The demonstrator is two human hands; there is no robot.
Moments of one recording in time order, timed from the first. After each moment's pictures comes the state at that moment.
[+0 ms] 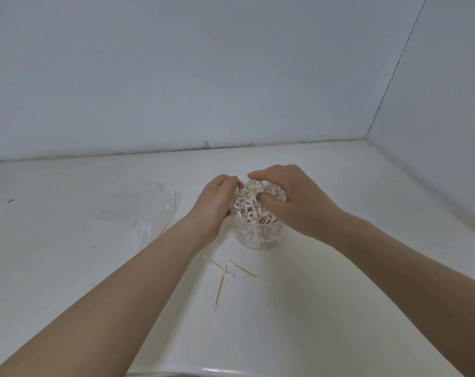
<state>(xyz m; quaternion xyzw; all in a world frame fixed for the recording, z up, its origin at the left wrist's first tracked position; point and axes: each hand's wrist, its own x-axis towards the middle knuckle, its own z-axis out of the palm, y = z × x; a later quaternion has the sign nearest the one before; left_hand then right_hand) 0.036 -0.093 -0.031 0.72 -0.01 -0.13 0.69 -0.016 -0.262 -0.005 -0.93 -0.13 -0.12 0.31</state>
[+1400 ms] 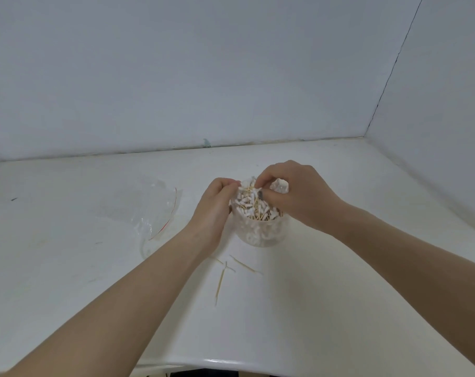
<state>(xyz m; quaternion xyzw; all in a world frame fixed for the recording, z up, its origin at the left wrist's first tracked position) 0.017 -0.092 -0.043 0.68 0.00 -0.09 0.72 -0.019 -0.270 0.002 -0.92 -0.14 -0.14 0.35</state>
